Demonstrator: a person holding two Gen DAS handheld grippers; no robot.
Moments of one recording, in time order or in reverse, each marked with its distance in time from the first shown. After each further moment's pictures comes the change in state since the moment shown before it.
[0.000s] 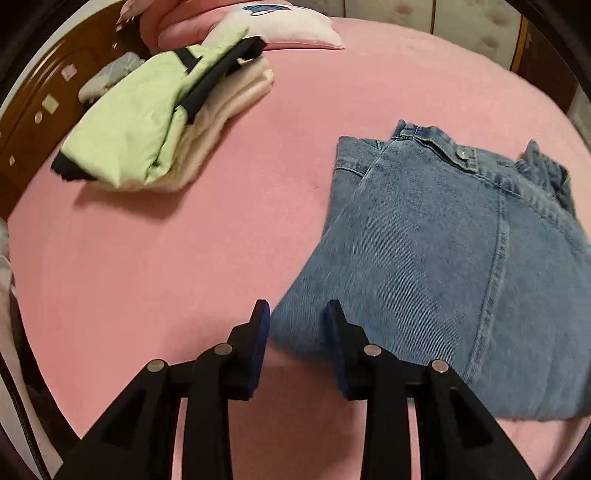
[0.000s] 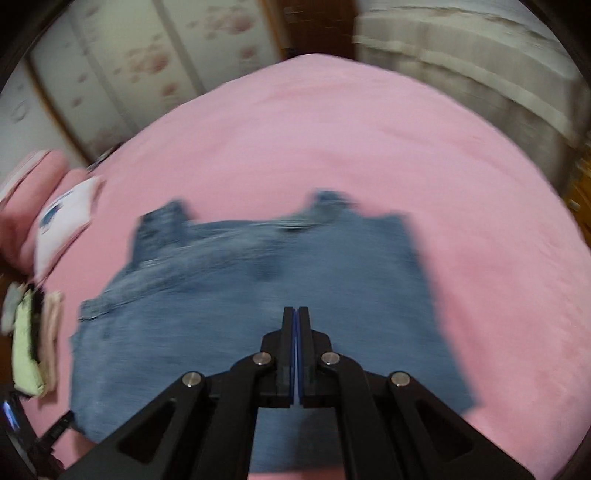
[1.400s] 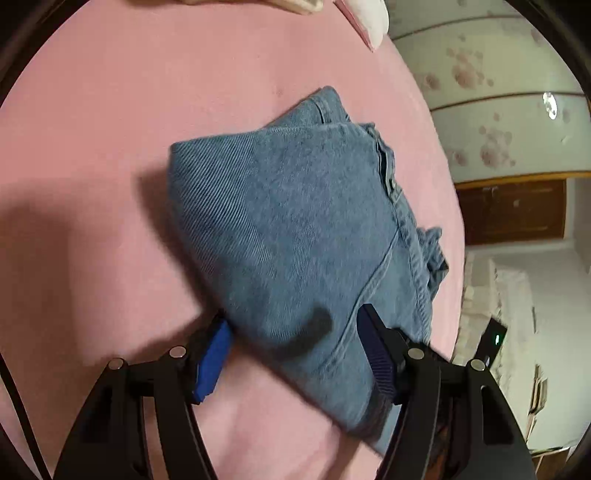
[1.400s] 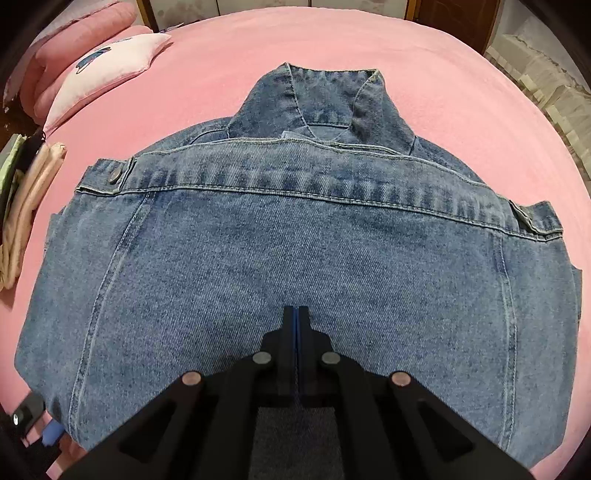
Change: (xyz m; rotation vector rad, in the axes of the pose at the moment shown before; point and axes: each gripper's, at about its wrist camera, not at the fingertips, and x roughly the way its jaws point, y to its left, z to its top) left arm 0.052 0.022 -0.046 -0.613 0.146 -0.719; right arm 0.115 0.162 -0.053 -0.403 0.251 -0.055
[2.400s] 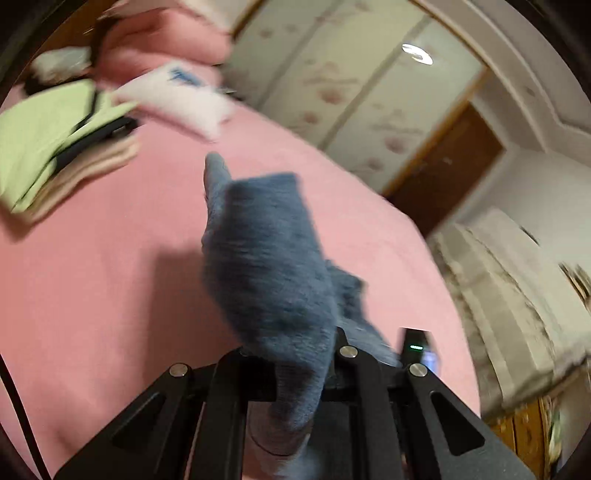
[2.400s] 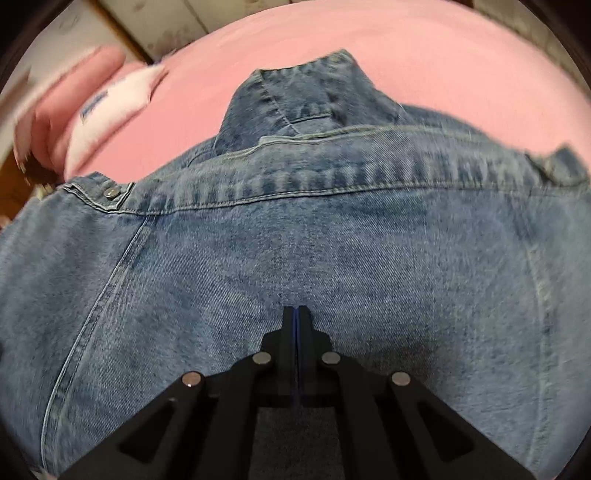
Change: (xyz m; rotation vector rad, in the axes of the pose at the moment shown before) left arm -0.028 -0.178 -0.059 0.595 -0.328 -0.070; right arm 0.004 -0.063 0.001 0.188 0.015 0.273
